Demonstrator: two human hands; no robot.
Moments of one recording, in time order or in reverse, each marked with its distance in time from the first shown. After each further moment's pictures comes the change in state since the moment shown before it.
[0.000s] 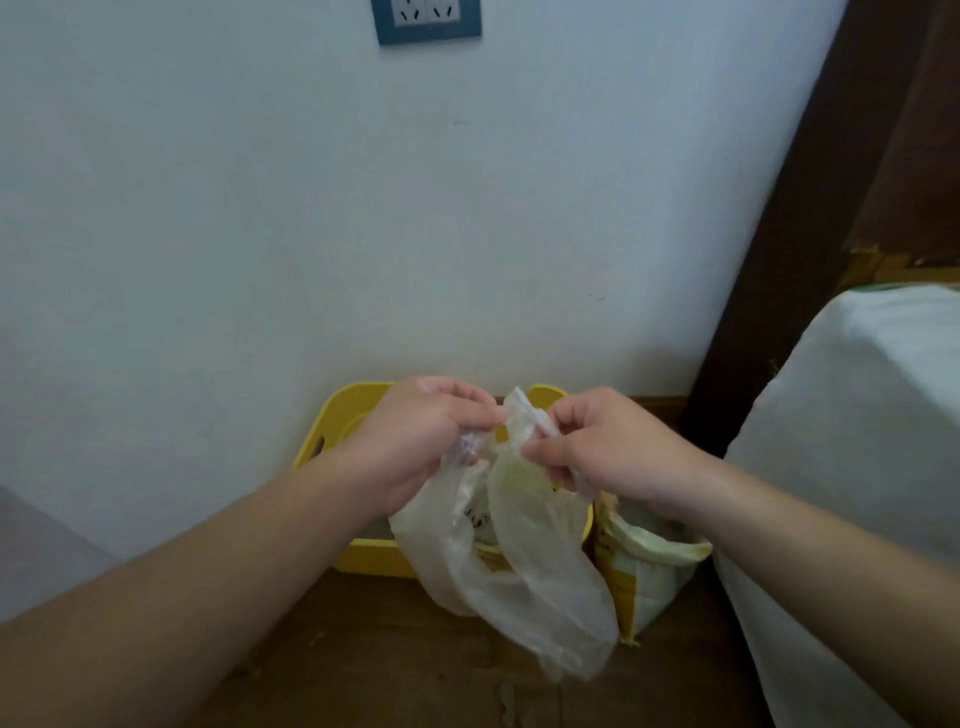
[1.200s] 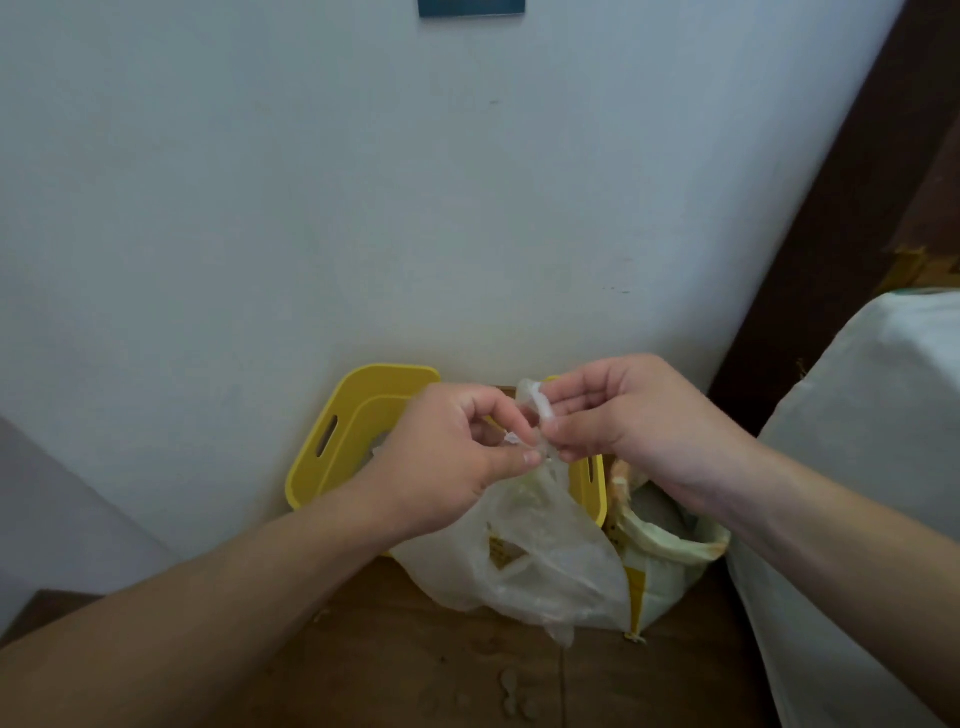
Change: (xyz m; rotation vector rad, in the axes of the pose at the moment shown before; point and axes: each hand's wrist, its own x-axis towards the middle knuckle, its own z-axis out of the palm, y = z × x) left_hand -0.022 -0.030 -0.010 0.295 -0.093 0.444; right_hand -0.007 -0.011 0.003 0.440 -0.065 -0.077
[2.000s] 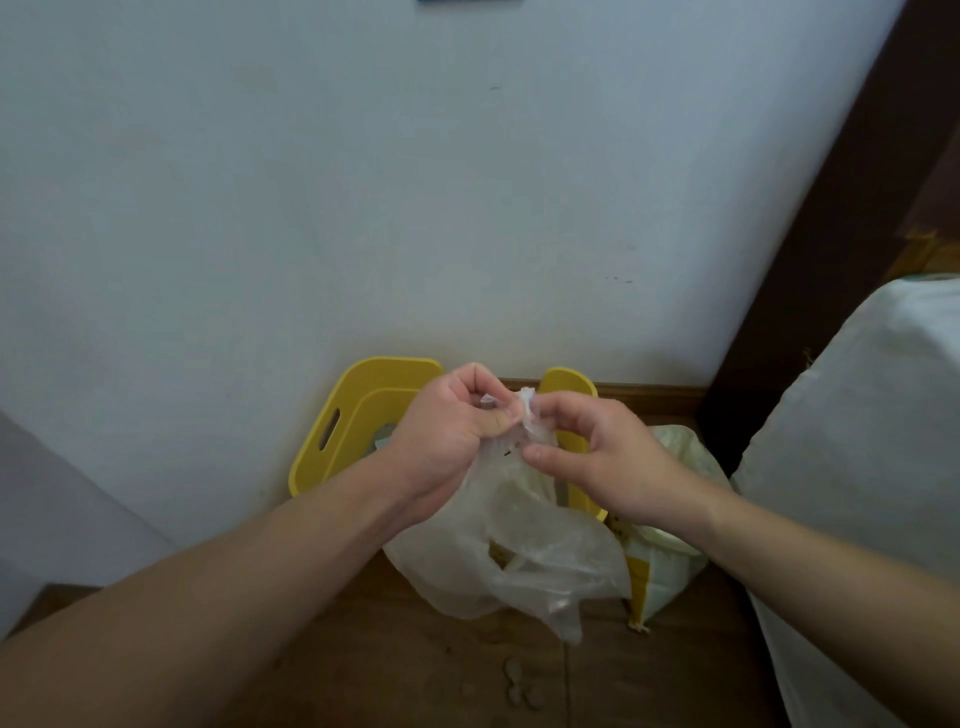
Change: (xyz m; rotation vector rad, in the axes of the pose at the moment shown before) left_hand 0.018 -0.018 0.005 -0.532 0.068 -0.233; right_hand 0.020 0.066 0.006 -0.374 -0.034 -0.319
